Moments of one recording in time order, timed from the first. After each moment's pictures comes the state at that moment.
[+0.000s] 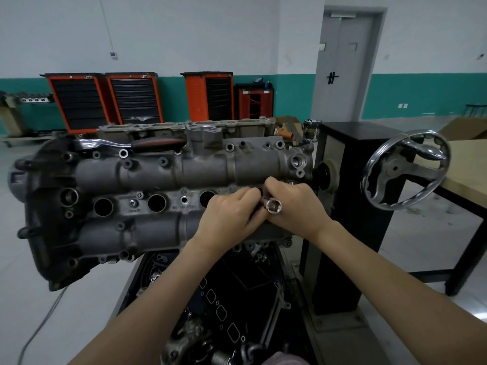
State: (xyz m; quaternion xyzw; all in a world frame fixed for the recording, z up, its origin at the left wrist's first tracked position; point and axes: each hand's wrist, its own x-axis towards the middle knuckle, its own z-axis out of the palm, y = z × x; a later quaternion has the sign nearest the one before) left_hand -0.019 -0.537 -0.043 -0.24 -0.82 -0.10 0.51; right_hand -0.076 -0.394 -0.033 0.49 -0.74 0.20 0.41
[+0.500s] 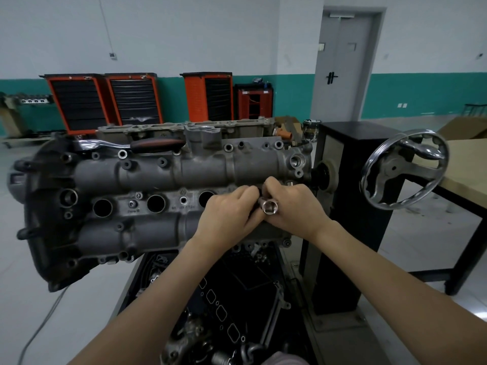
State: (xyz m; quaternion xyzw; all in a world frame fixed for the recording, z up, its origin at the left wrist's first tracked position) left_hand -0.020 -0.537 -0.043 -0.21 -0.83 -0.09 0.51; right_hand -0.075 -0.393 -0.032 0.50 -0.75 0.20 0.39
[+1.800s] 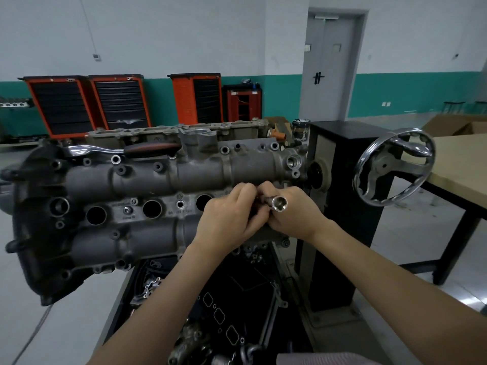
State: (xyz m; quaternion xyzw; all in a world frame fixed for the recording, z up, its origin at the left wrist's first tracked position) left_hand -0.017 -0.534 -0.040 -0.20 -0.84 -0.10 0.50; right_hand -0.069 -0.393 -0.028 0.51 -0.76 0.18 0.35
